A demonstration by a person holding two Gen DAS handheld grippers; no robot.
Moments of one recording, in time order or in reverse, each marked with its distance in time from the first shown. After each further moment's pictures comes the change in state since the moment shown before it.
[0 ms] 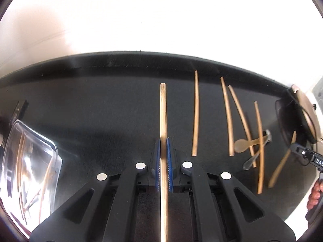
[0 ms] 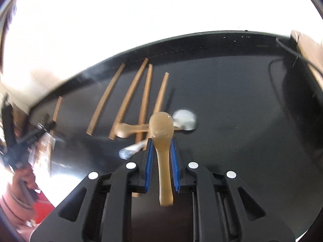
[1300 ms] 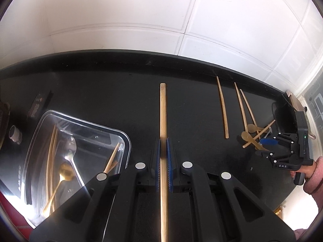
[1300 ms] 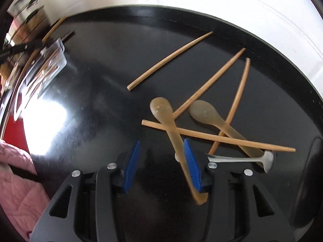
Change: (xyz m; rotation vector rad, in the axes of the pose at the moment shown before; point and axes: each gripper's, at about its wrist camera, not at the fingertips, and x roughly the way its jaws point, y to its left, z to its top) left arm -0.068 0.124 -0.017 -0.045 0.007 -0.055; right arm 0.137 0.122 -0.016 -0.656 0.248 -0.029
